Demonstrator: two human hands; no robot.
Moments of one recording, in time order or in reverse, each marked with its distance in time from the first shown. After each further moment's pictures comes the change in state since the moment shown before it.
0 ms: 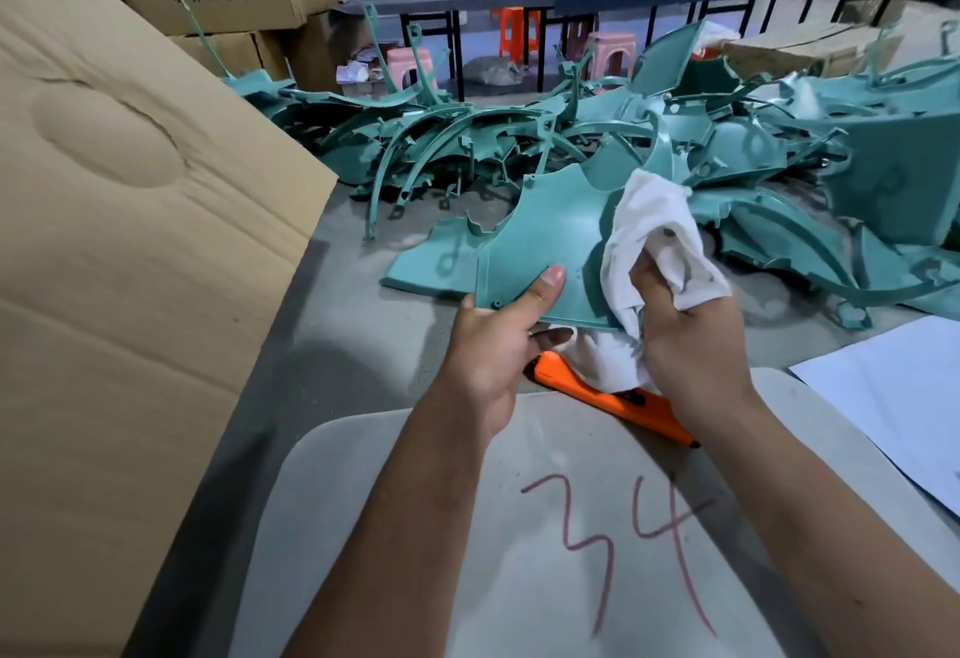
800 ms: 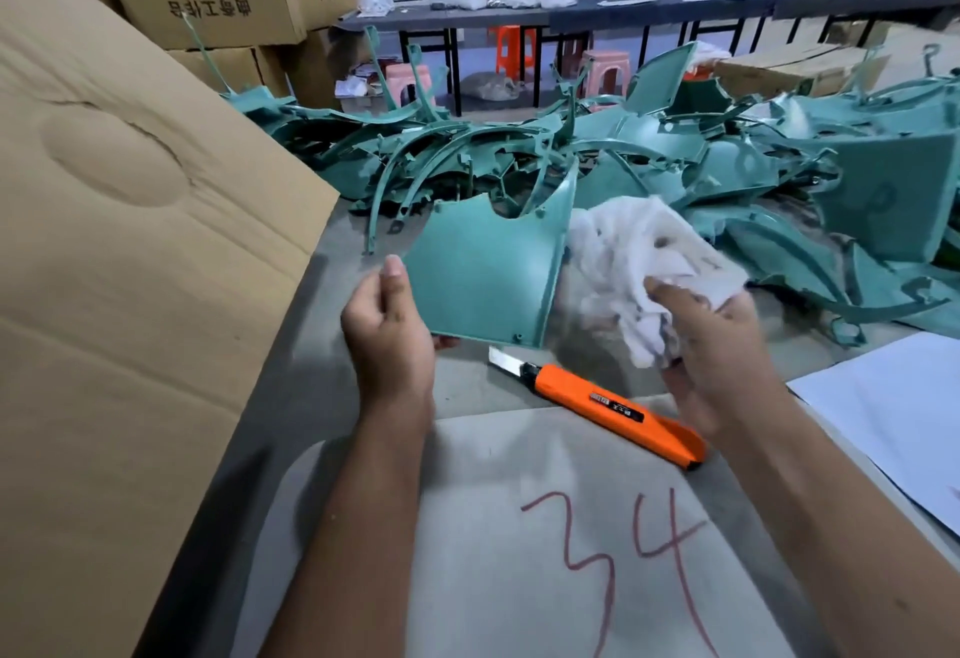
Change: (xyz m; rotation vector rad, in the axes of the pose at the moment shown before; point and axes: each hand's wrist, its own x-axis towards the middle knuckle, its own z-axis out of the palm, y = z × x) left_hand 0.019 0.022 -0.050 0.283 0.561 0.447; right_hand 0.010 -0.001 -0.014 0.611 -0.097 0.176
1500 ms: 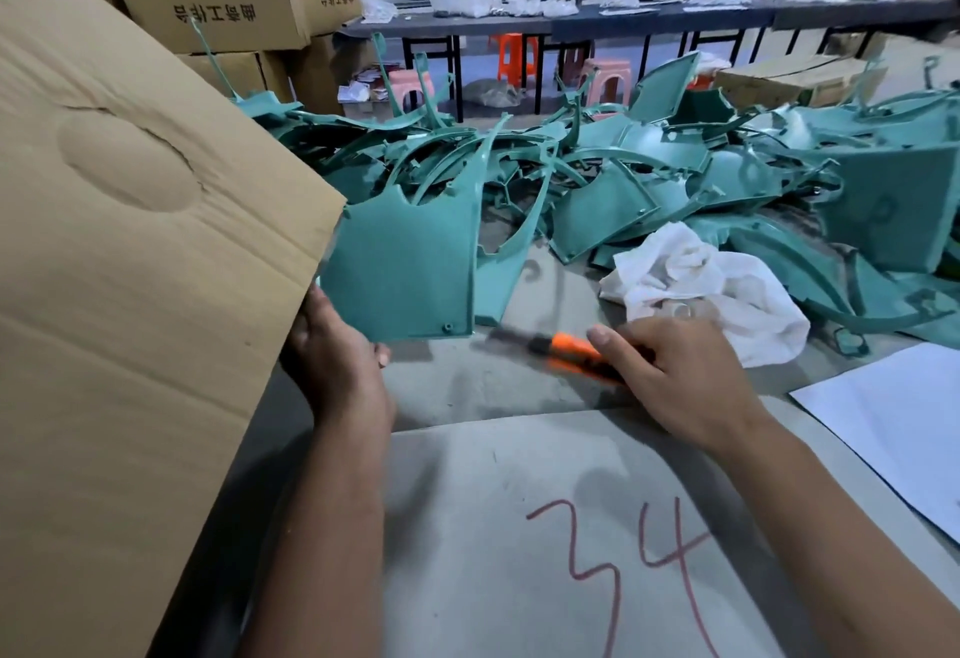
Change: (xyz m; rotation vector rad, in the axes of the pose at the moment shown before) left_hand 0.026 0.003 -0.027 -0.167 0.332 -0.153; right_hand 0.003 0.014 -0.012 -1.365 -0.281 -0.358
